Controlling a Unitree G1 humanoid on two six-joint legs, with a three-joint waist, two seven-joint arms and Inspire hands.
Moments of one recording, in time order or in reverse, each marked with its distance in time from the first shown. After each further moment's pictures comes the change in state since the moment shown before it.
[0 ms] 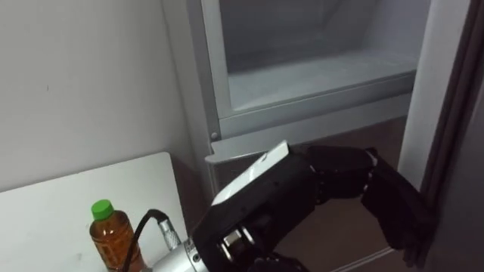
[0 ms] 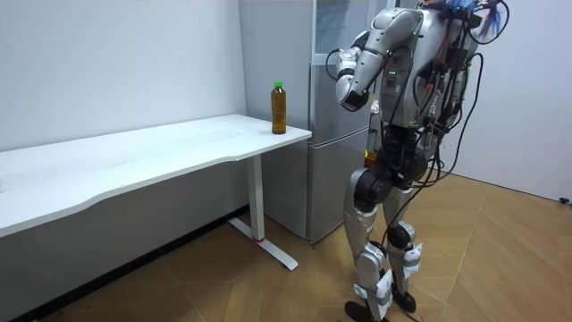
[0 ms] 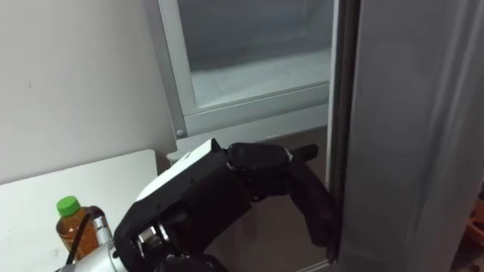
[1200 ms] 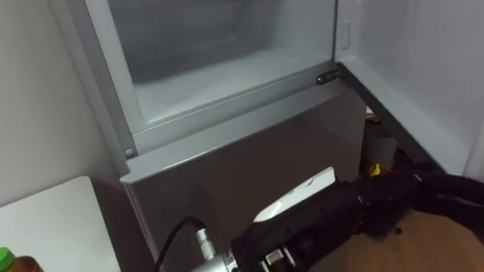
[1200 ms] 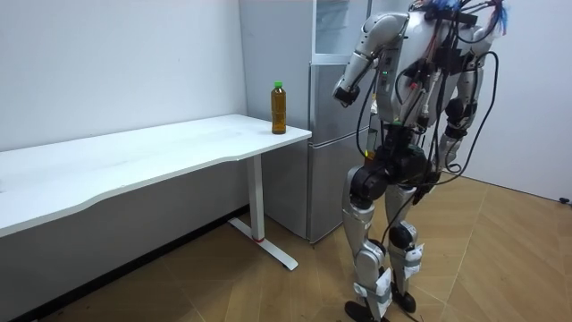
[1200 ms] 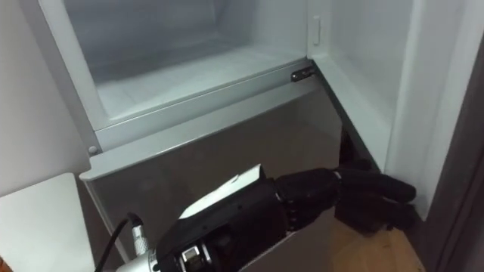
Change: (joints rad) left arm -0.065 0.004 -0.137 0.063 0.003 0.022 0.000; right arm 0.005 -0.041 -0.040 0.016 0.087 0.015 -0.020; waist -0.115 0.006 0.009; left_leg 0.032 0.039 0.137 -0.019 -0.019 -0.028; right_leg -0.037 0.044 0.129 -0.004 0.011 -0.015
